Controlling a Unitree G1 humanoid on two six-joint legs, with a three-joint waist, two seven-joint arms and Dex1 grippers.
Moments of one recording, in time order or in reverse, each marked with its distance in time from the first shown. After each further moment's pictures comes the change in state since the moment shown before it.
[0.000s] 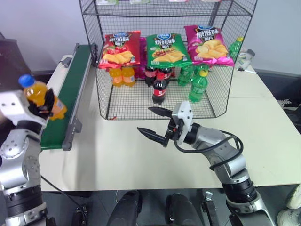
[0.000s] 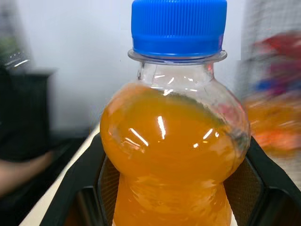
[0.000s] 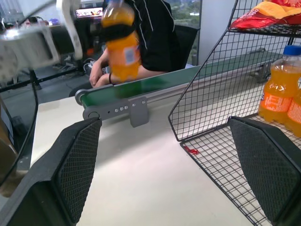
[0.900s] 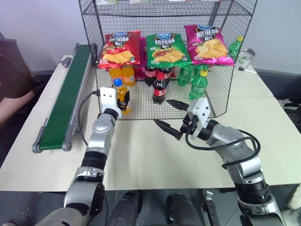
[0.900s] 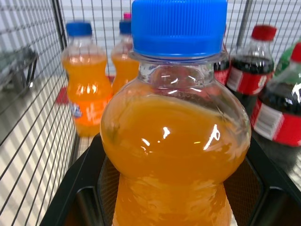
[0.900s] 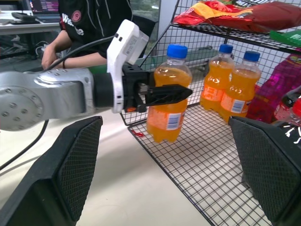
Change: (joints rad) left arm -0.426 -0.385 -0.420 0.850 0.358 -0.493 0.117; right arm 0.039 -0.095 -0.098 -0.011 -0.041 -0.055 -0.047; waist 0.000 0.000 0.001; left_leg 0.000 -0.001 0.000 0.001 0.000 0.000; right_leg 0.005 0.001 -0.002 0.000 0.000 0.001
